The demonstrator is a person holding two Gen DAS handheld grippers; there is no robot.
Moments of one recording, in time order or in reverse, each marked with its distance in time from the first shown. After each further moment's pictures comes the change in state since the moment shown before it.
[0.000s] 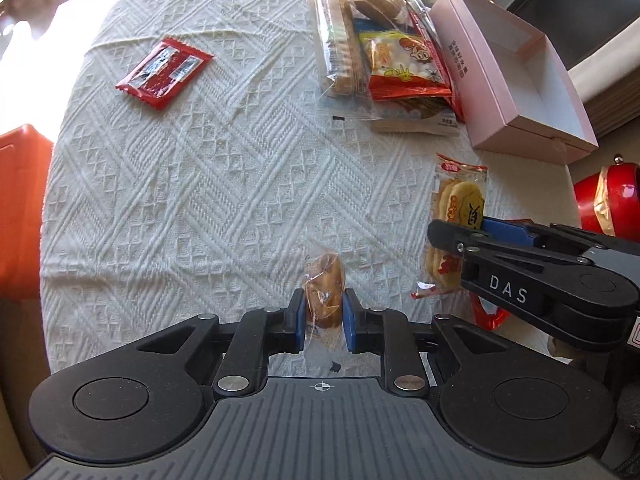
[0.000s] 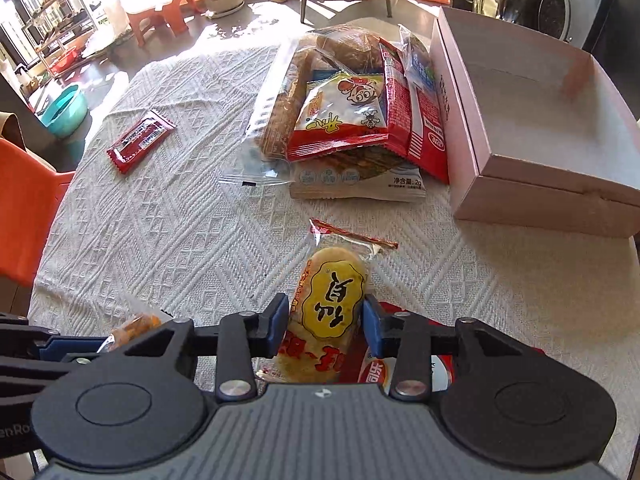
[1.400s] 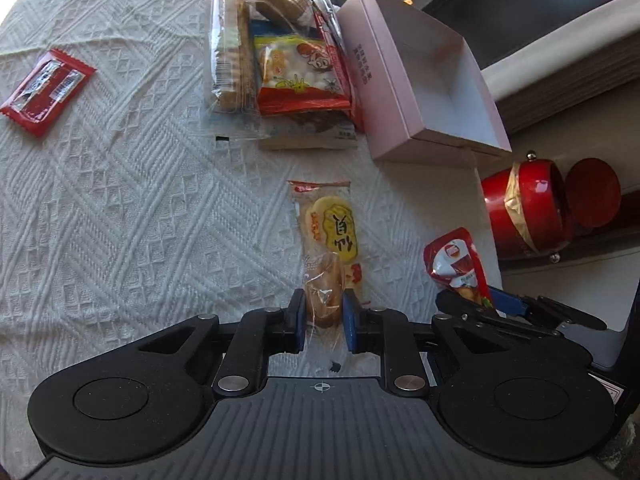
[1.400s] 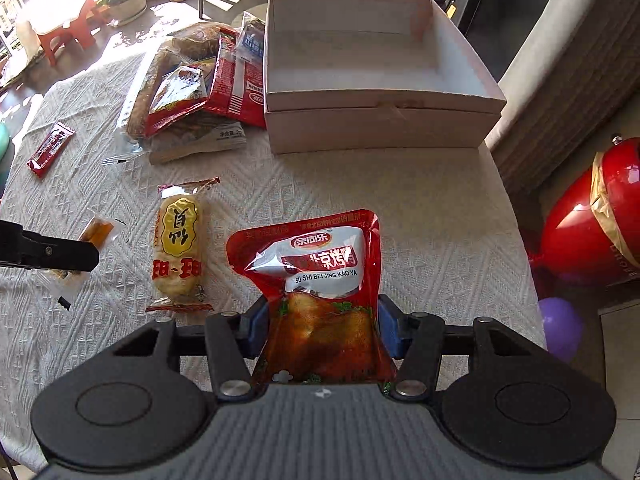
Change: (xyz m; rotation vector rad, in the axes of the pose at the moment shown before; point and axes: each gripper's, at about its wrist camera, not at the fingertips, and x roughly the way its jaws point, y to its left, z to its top) left arm 0.018 -0.021 0.013 0.060 0.025 -0.306; right arm -0.046 -0.072 -0.048 0.170 0.020 -0.247
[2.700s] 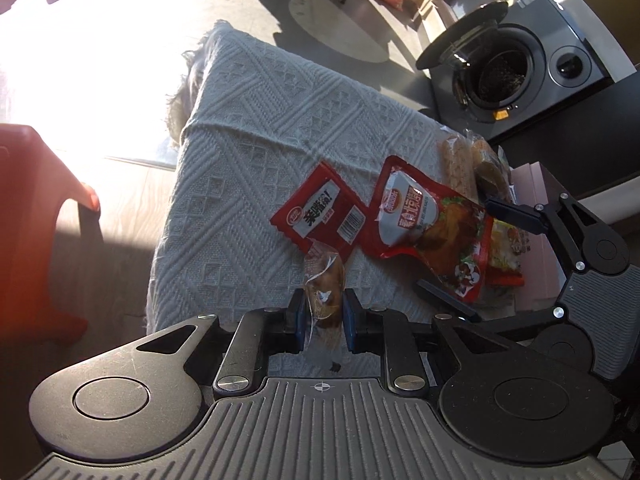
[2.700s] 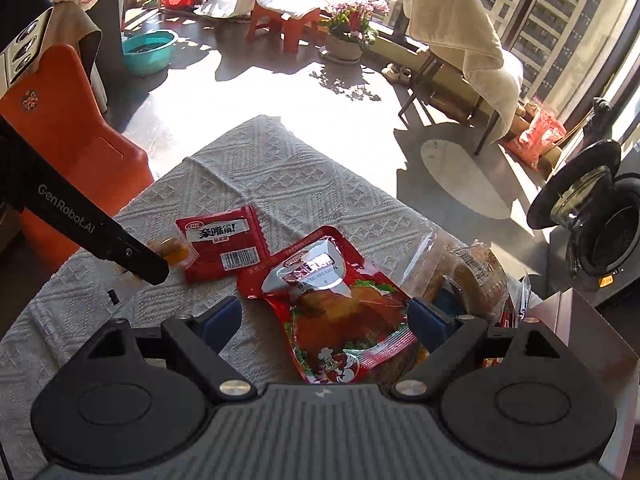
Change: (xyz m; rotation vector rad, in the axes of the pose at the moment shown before) left arm -0.082 0.195 0.052 -0.232 -0.192 0.098; right arm 0.036 0.260 0.111 -0.917 -0.279 0.196
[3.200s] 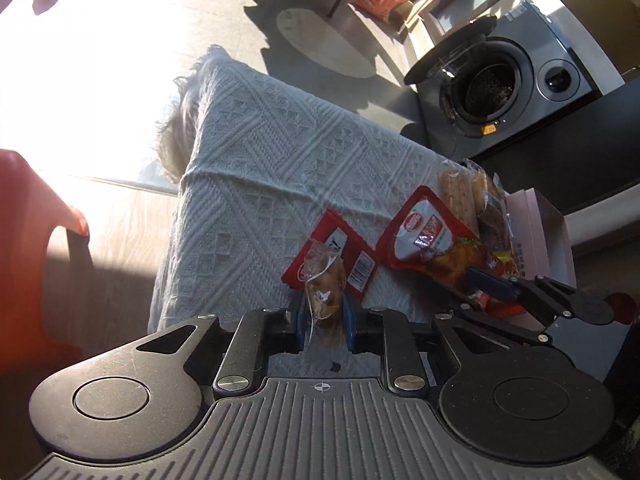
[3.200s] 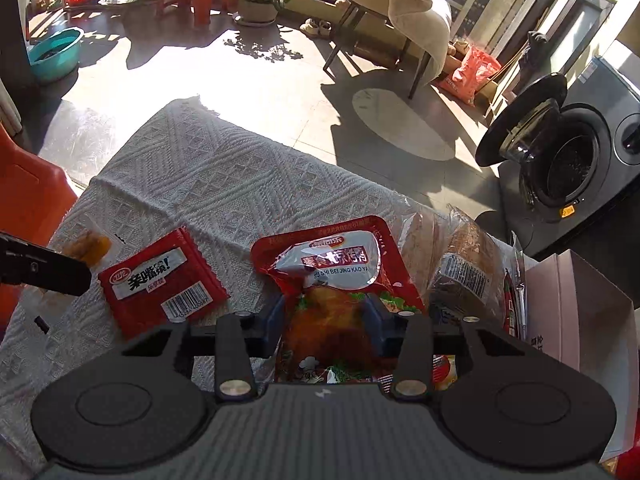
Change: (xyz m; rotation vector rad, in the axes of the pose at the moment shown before) left arm 0.002 0.015 0.028 0.021 -0.035 -0.057; right arm 0.034 -0.002 0.016 0.394 0.142 -0.200
